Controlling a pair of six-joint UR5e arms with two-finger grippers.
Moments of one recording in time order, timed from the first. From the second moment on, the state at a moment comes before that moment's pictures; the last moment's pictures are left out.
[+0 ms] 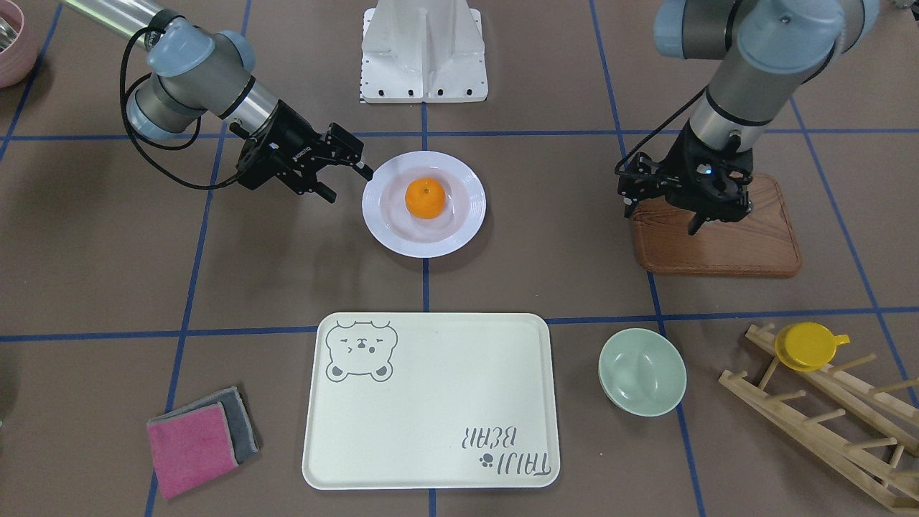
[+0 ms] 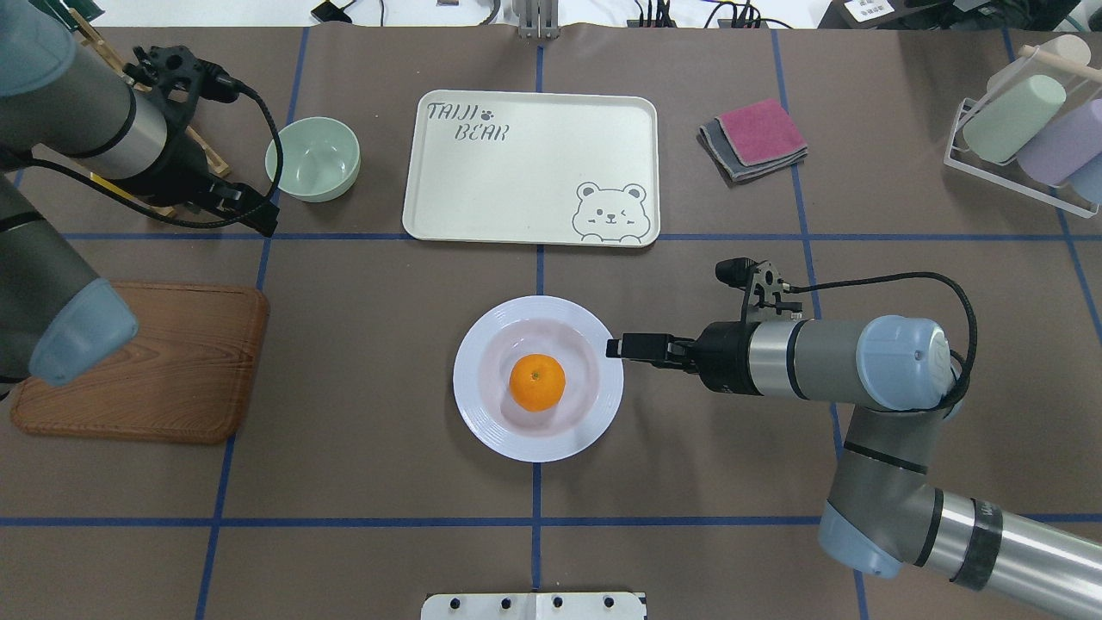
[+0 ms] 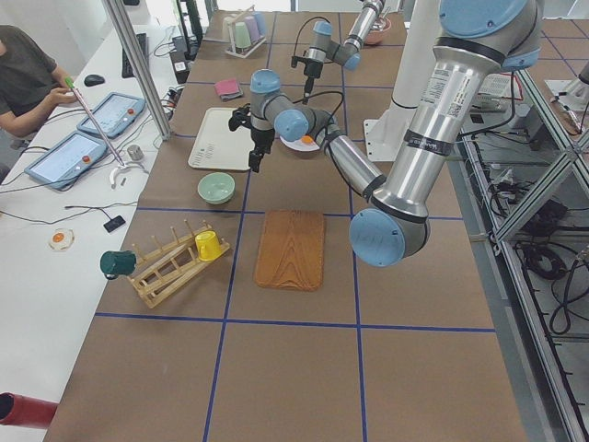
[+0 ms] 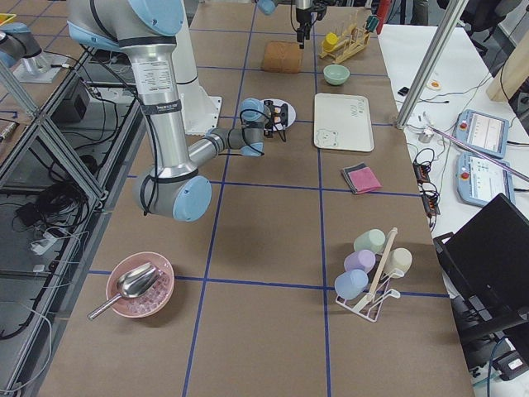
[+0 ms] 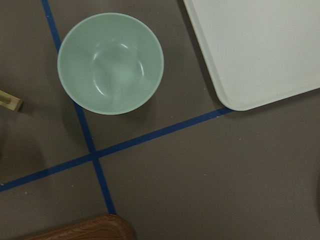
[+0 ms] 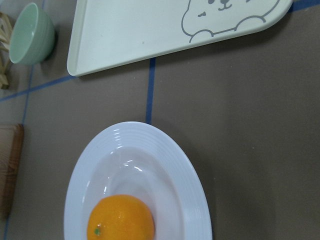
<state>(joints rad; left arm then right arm) -0.92 -1.94 -1.91 -1.57 -2.10 -0.58 0.45 -1.32 1.68 -0.41 1.75 1.53</state>
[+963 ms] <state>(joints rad) -0.93 -1.93 -1.88 -1.57 -2.10 -0.53 0.30 -1.32 1.67 -0.35 1.37 1.86</state>
